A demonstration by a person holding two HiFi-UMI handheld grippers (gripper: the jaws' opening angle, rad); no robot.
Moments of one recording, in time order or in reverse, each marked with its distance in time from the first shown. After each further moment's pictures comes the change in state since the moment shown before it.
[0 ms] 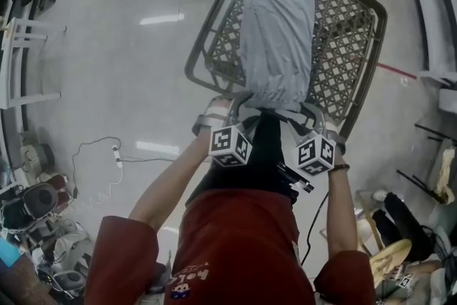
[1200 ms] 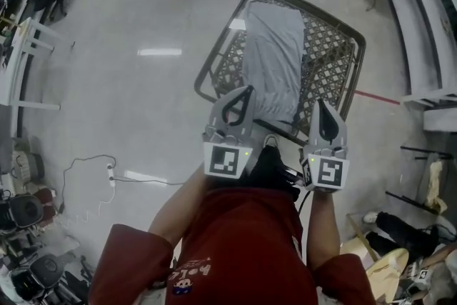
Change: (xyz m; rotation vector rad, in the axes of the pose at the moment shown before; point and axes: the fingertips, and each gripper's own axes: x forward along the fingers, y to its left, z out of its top) left arm -0.219 0.126 0.123 -0.407 -0.703 0.686; right arm -0.210 -0.096 0.129 0.511 -0.690 -0.619
